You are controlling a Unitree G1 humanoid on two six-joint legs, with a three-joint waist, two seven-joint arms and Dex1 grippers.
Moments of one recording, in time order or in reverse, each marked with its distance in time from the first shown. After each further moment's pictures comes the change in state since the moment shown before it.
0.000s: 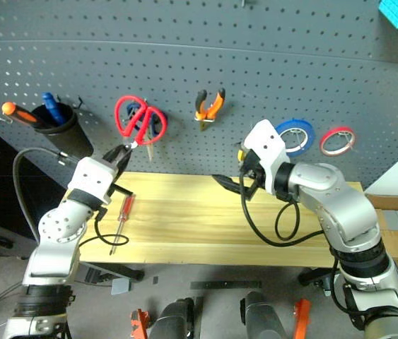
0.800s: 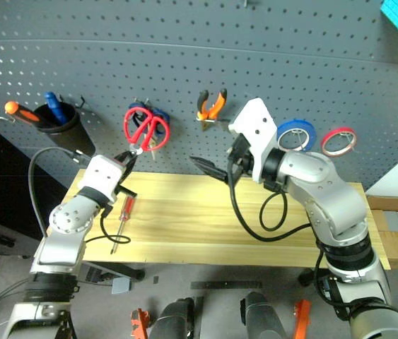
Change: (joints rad) left arm -0.065 -0.011 -0.044 0.128 -0.010 0.054 -0.019; right arm -0.070 0.103 -0.010 -0.001 -0.001 -0.099 -0.006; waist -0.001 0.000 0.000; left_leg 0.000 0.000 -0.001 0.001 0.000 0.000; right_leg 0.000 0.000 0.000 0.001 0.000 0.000
